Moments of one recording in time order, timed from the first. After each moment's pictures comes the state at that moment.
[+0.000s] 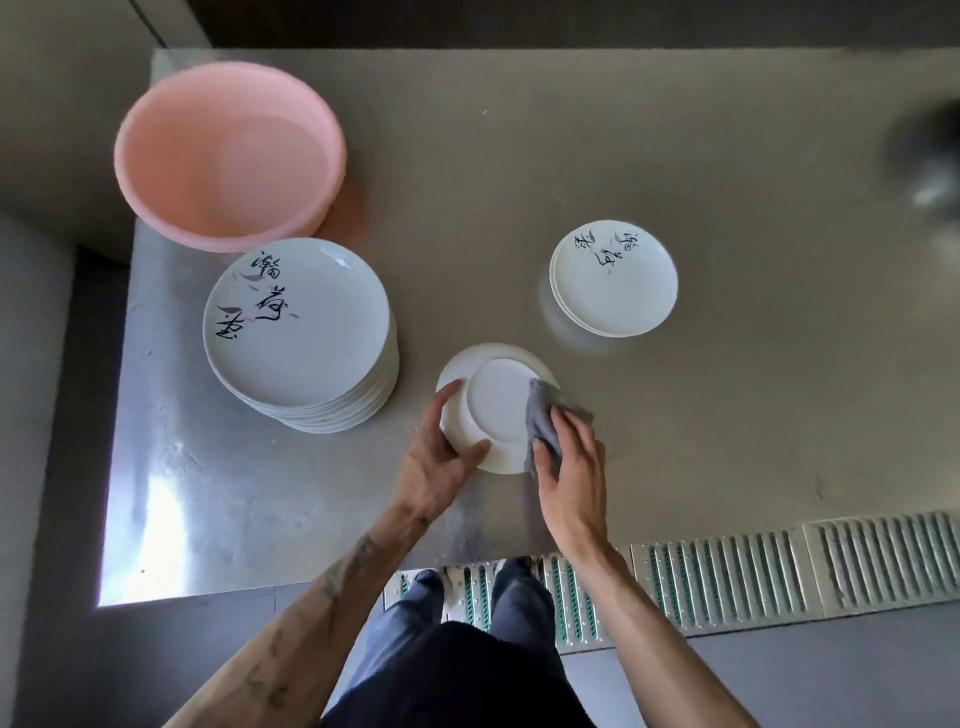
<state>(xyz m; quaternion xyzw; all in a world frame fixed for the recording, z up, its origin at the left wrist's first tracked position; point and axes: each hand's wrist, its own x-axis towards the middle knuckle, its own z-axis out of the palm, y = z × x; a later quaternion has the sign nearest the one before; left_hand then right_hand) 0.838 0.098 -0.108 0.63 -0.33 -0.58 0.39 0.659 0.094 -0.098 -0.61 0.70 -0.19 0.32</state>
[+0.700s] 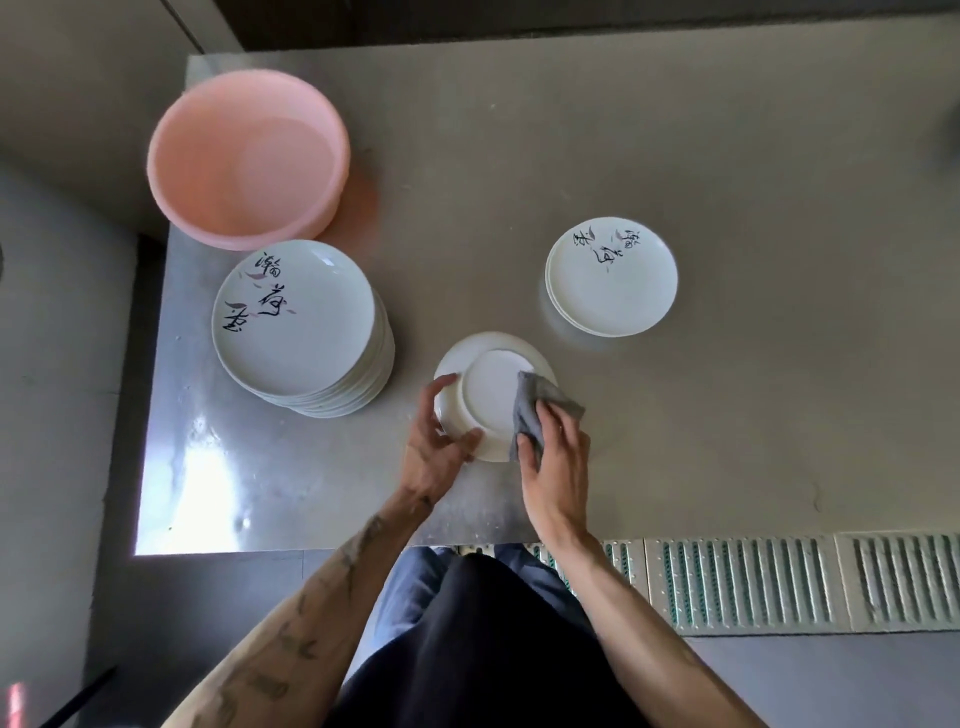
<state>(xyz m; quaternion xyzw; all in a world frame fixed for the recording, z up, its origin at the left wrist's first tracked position) 0.808 0.090 -0.083 0.71 -0.32 -0.51 0.37 0.643 0.086 -0.101 -0.63 0.67 -0.19 0.35</state>
